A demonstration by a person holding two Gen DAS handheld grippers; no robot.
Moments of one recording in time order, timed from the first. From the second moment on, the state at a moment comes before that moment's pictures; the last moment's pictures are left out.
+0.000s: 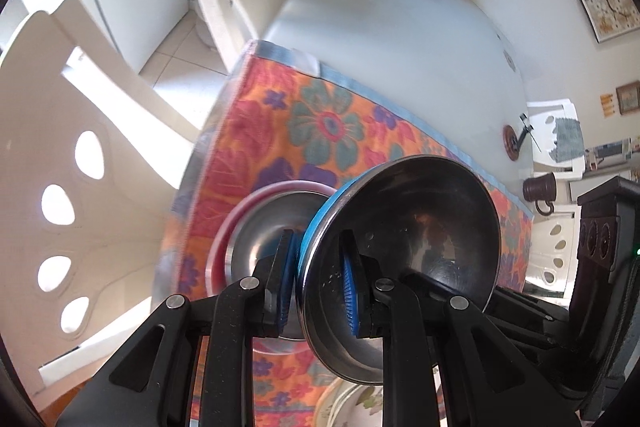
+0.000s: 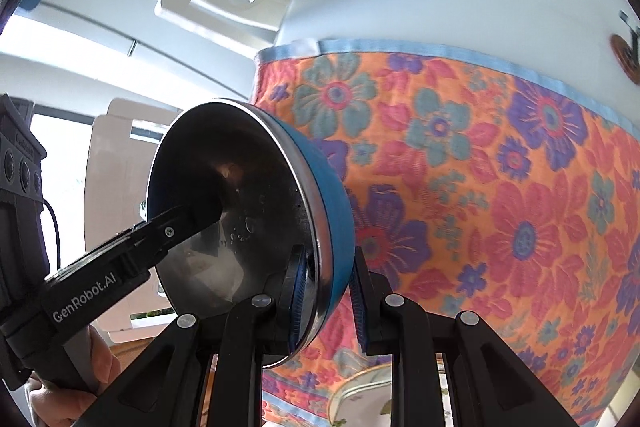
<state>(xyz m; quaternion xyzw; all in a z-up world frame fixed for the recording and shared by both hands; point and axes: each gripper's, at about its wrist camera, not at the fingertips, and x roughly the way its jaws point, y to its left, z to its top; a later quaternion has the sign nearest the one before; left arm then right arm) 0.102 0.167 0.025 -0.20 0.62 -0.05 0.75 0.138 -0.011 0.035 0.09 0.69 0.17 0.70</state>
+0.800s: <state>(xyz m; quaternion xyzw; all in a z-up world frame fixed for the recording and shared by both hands) 0.096 0.201 -0.011 -0.22 0.64 -0.05 0.73 0.143 0.026 -0.009 0.07 0.73 0.15 0.67</state>
